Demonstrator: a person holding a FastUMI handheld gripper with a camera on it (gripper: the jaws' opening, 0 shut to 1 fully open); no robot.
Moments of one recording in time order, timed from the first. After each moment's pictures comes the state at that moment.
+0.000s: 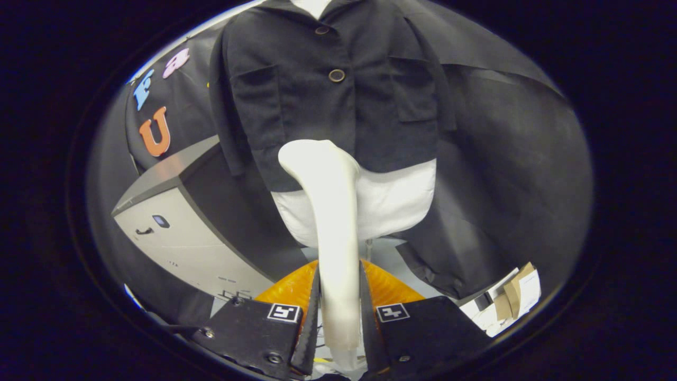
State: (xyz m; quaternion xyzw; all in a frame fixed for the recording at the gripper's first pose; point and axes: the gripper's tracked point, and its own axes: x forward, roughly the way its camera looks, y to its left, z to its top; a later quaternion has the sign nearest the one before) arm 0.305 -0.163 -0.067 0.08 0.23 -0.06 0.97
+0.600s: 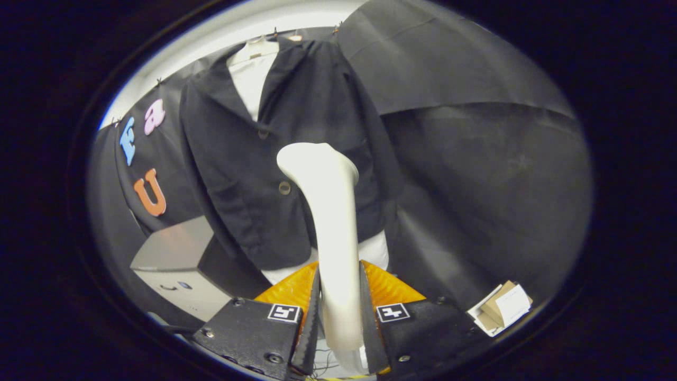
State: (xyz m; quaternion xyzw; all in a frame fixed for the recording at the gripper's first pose) arm 0.277 -0.250 0.097 0.13 0.10 -0.09 0.98
